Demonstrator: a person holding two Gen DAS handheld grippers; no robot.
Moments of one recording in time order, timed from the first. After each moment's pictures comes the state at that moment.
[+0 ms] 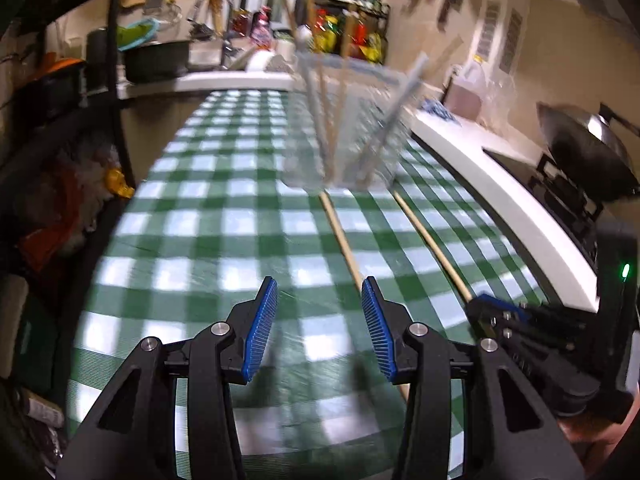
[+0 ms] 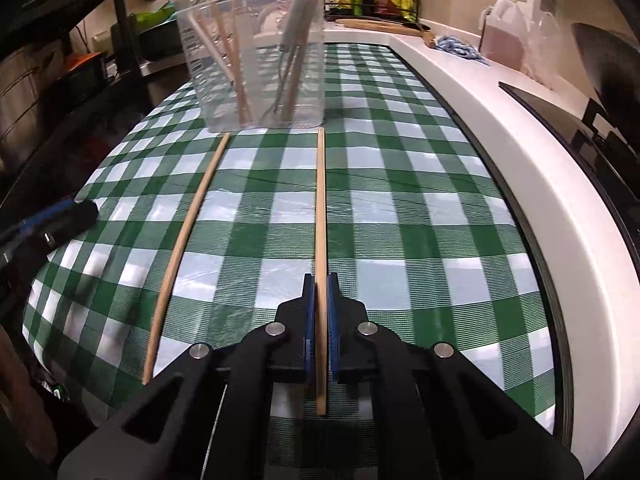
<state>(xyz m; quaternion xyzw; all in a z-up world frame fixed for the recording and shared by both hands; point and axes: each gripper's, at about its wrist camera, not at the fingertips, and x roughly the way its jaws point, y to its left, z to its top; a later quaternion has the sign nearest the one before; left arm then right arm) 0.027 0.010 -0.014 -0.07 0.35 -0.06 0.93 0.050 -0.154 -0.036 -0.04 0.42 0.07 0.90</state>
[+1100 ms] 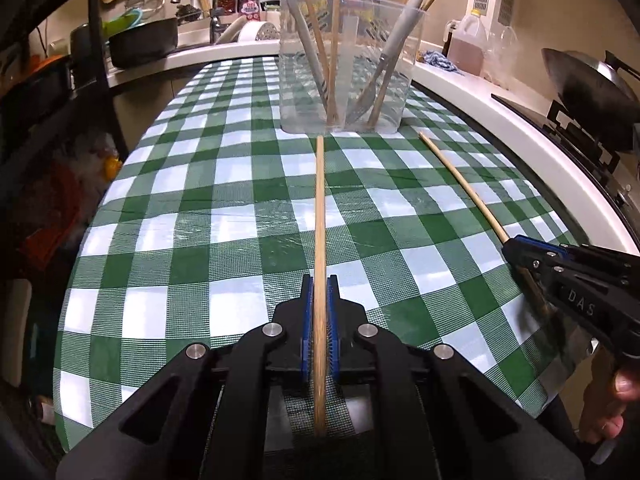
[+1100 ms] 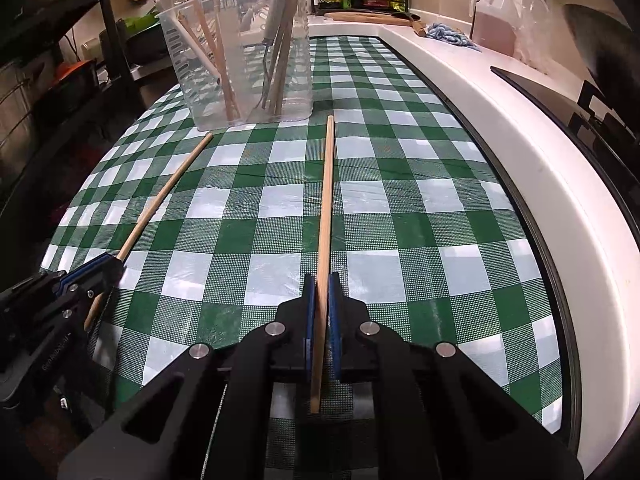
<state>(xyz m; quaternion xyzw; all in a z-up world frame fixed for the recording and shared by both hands) 0.027 0.012 -0.049 -0.03 0.39 -0.05 0.92 0.052 -0.159 -0.041 -0.02 0.43 0.06 0.90</state>
